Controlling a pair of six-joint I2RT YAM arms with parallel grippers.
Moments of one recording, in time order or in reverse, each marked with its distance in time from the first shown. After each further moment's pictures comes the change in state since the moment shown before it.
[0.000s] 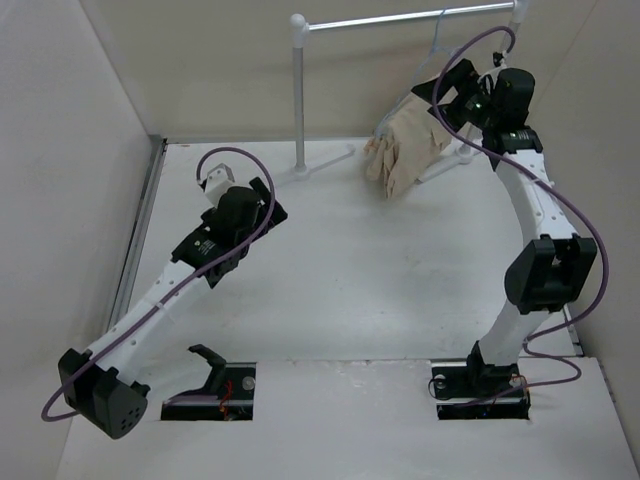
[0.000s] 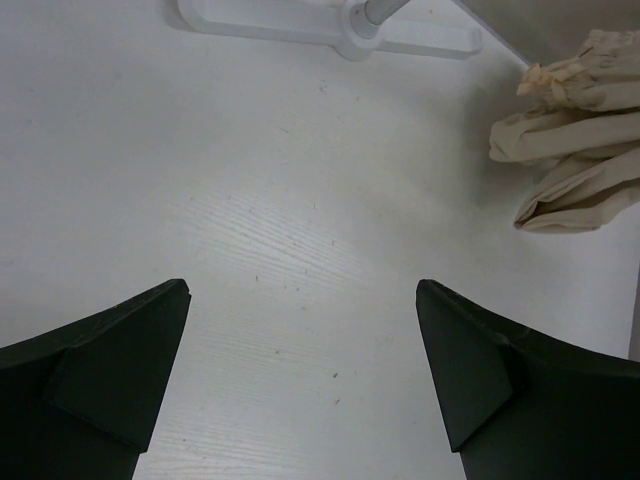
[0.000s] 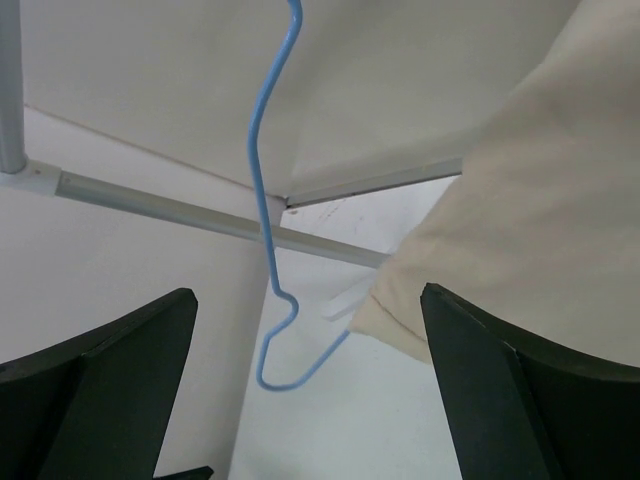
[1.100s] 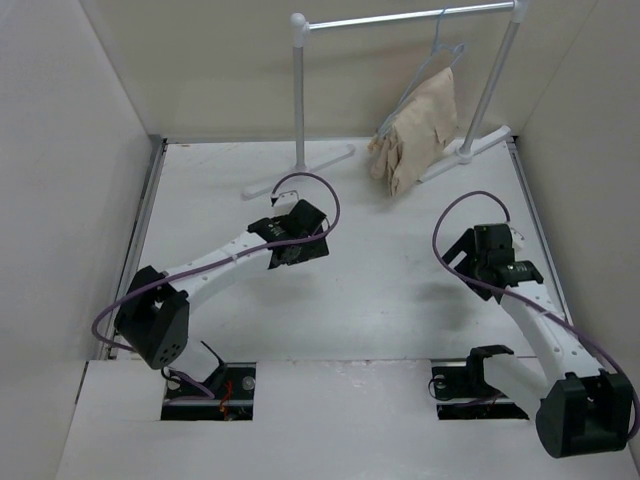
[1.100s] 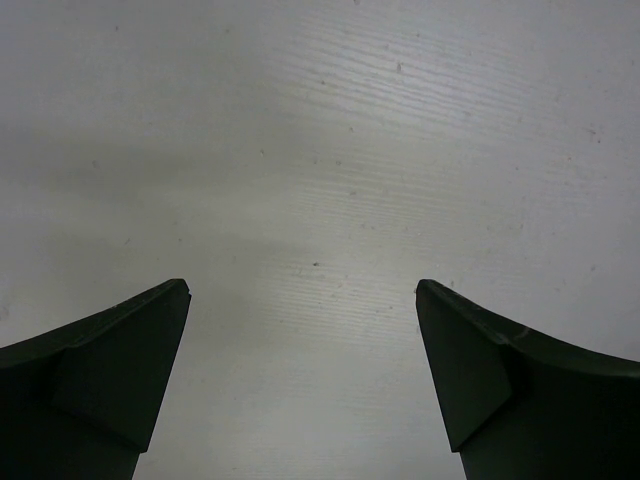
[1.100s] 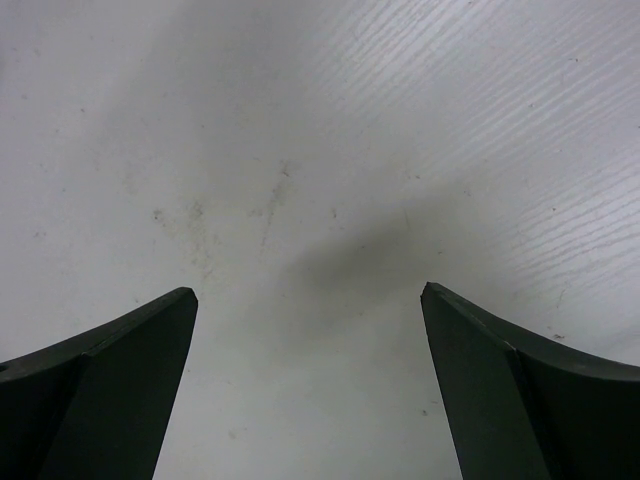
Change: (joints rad) left arm -0.183 0.414 0.065 -0.113 0.066 0.001; right arm 0.068 -0.853 -1.182 -0.484 0.683 -0.037
